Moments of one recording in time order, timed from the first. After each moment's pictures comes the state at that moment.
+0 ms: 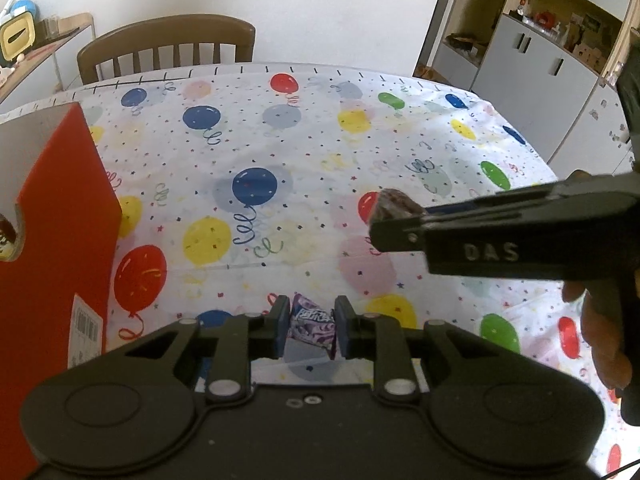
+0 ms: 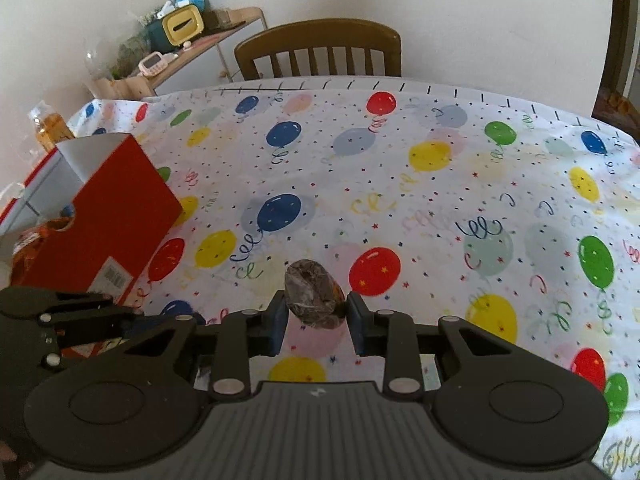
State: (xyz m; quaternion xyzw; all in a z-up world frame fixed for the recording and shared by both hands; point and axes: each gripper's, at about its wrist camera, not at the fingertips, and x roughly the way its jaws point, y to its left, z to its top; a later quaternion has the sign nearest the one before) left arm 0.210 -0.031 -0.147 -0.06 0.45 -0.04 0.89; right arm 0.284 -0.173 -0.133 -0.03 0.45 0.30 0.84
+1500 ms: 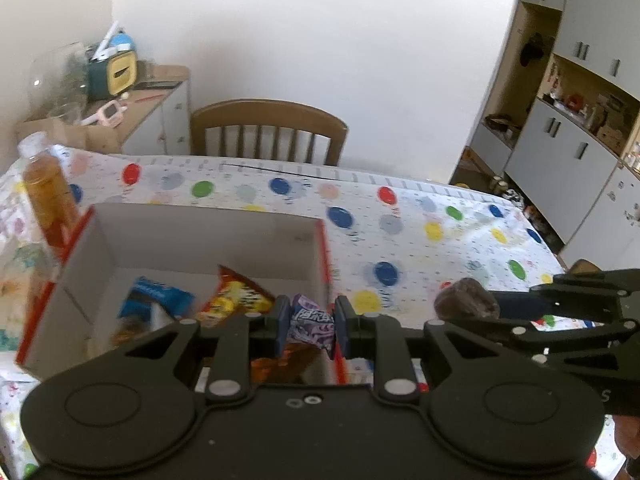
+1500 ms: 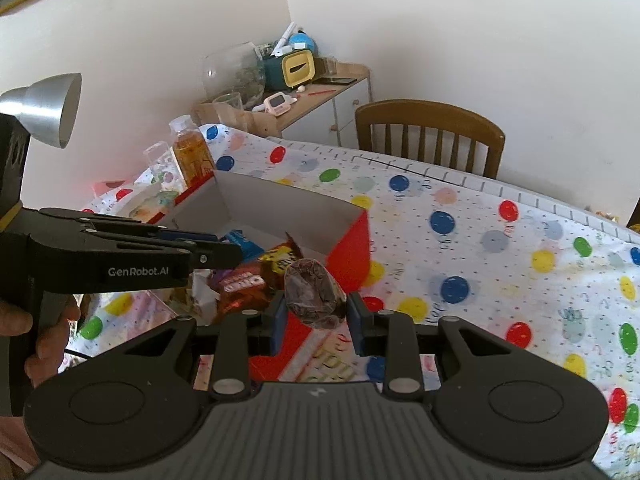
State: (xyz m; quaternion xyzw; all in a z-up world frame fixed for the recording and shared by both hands) left arm 0.112 0.114 -0.018 -0.09 0.37 0.03 0.92; right arm 0.161 -0.046 -0.018 -0.07 0.37 0.38 0.85
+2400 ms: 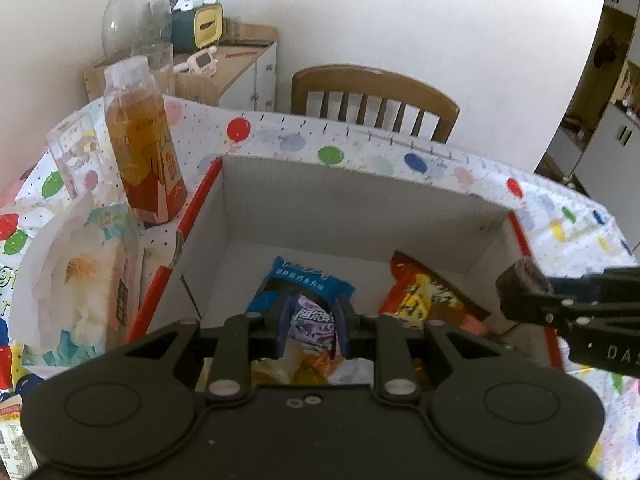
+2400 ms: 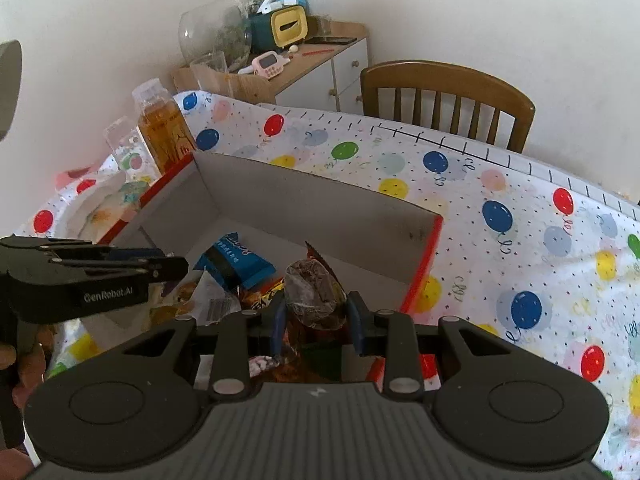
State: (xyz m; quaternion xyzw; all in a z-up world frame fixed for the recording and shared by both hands) left arm 0.134 0.239 -0.079 -0.10 0.41 0.12 0.90; right arm 0.211 0.073 -0.073 -0.09 0.42 0.34 0.84
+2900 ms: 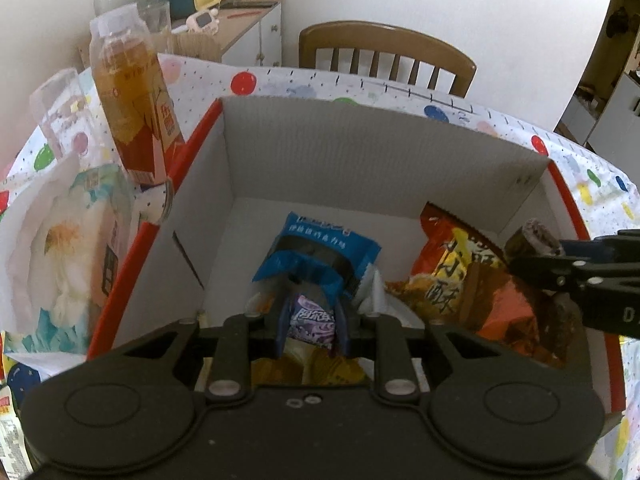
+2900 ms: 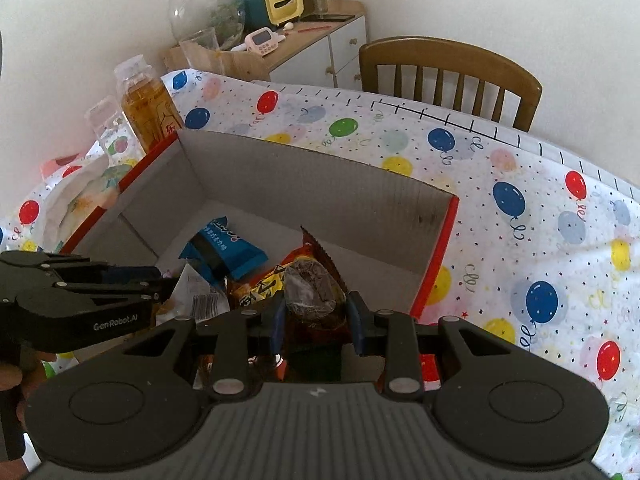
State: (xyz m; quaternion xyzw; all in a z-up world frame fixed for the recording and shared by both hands) left arm 0.145 0.245 -0.115 -0.09 0.46 0.13 0.87; right arm 0.223 0.081 -0.092 -0.09 0.44 0.34 0.83
